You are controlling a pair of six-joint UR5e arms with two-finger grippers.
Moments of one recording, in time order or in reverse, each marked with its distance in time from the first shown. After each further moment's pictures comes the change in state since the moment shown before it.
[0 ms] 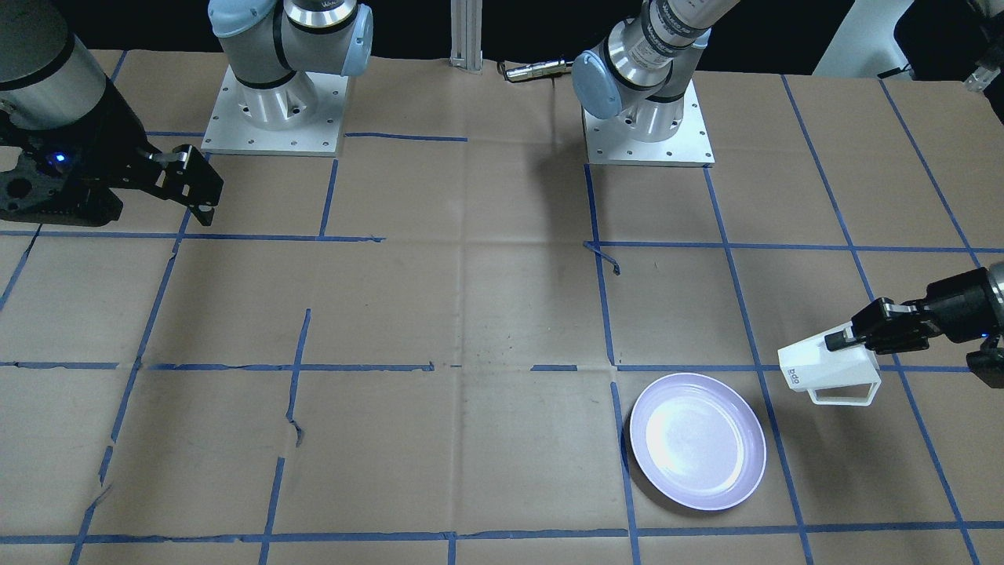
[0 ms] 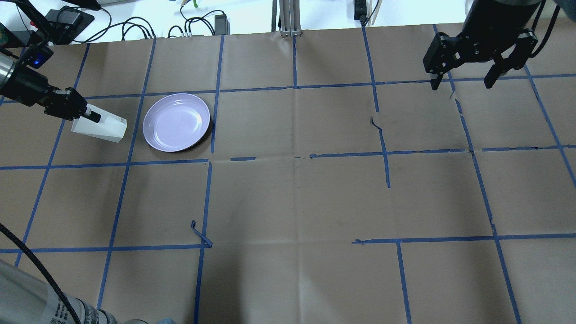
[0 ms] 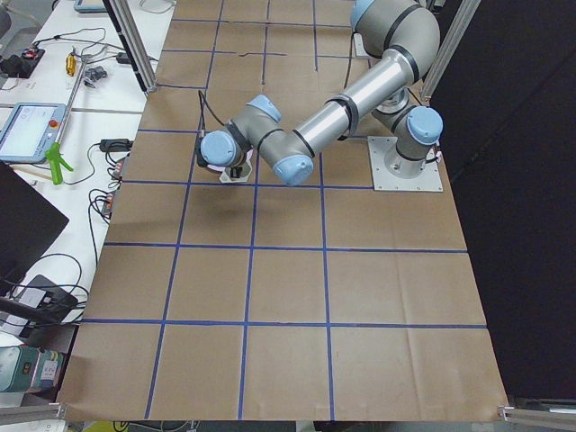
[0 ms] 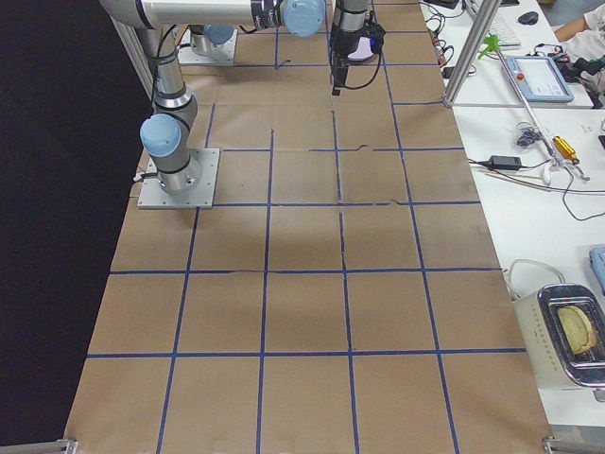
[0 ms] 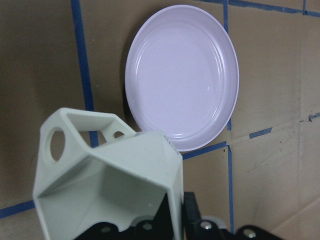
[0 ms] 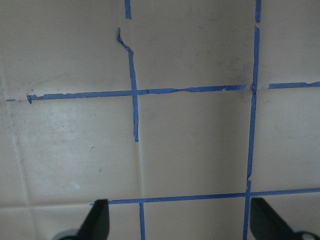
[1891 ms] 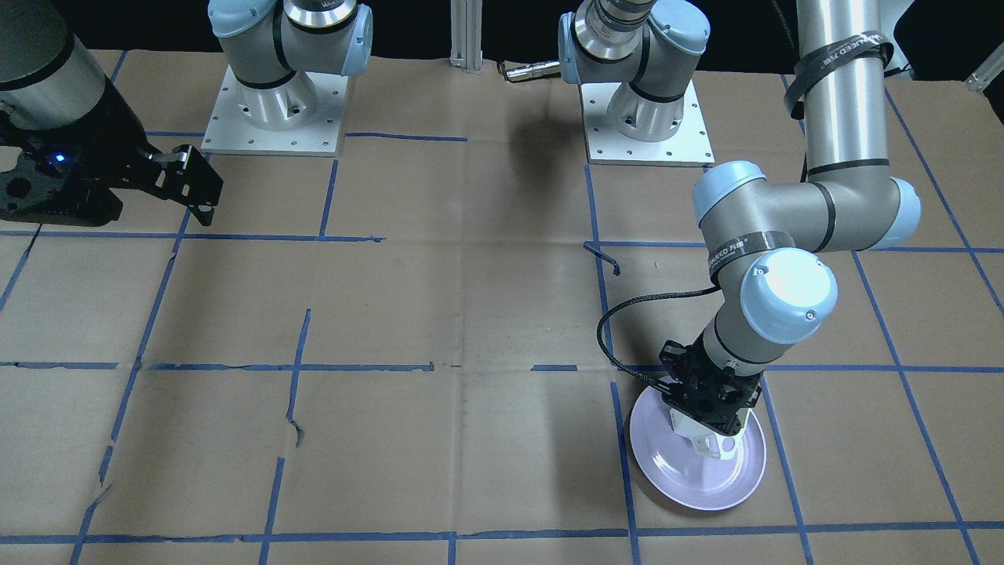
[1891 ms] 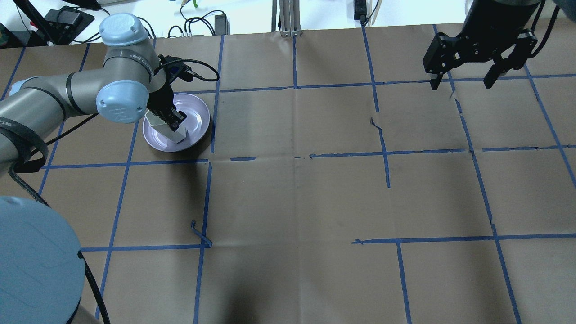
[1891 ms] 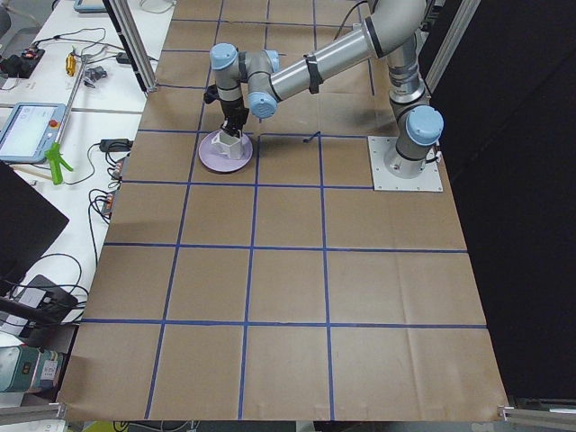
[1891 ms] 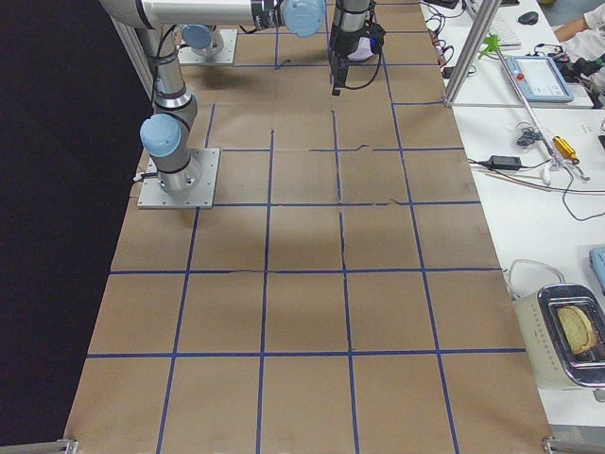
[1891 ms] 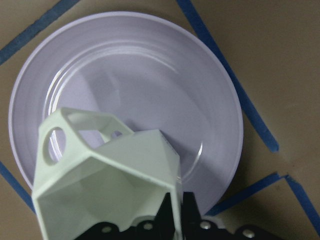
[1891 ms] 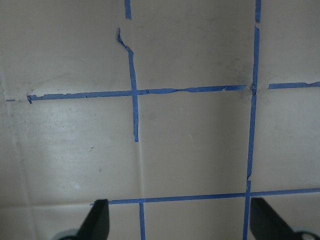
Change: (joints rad) left arm -0.440 -0.029 -0.208 0.513 0.474 -0.018; right arm 0.000 0.000 0.000 0.000 0.000 0.000
